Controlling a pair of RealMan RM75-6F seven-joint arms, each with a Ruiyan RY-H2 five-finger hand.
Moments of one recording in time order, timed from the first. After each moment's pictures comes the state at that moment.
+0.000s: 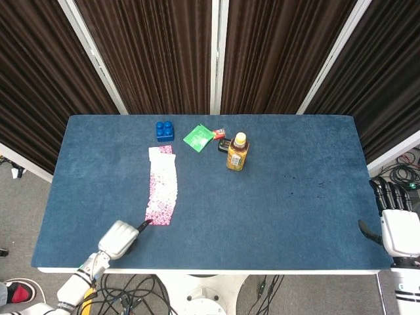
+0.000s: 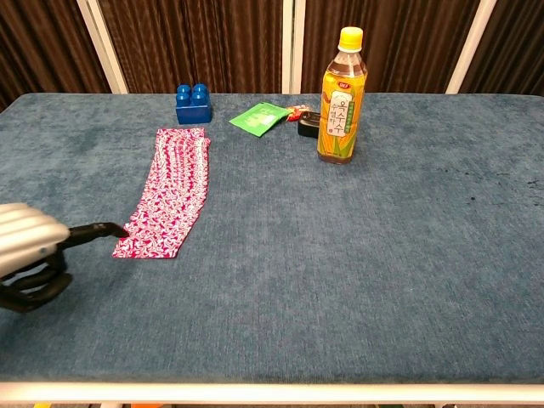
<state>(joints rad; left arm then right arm) -0.39 -1.47 0.05 -1.58 1.47 1.00 0.47 0.09 -1.09 0.11 -1.67 -1.42 1.47 -0.11</state>
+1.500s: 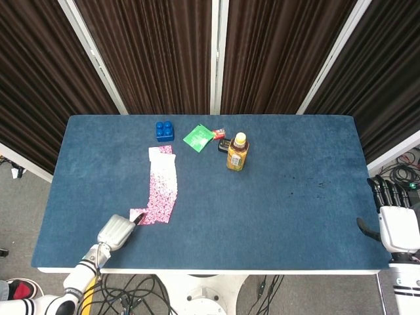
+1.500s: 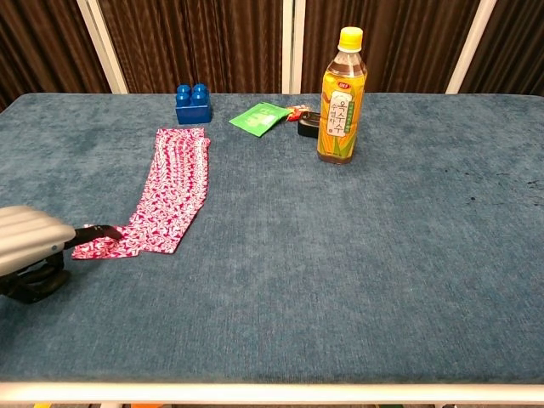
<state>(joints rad) -0.48 -1.49 0.07 -1.55 1.15 0.95 0.63 0.12 -1.10 0.12 -1.65 -1.40 1.43 -0.10</state>
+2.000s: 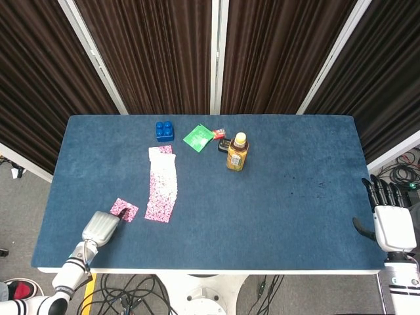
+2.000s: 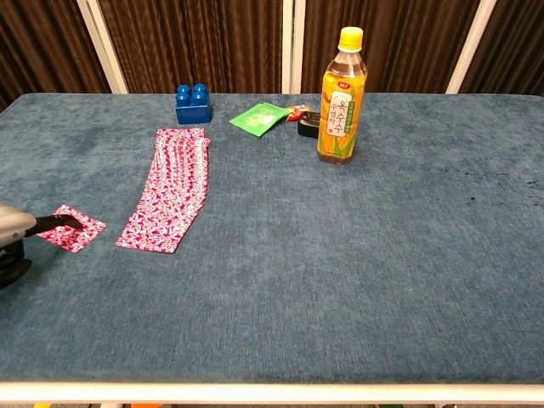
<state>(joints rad) -0.47 -1.45 0.06 -1.53 1.07 0.99 0.63 0.12 -1.11 0.11 -1.67 -1.40 1.43 -0.13</state>
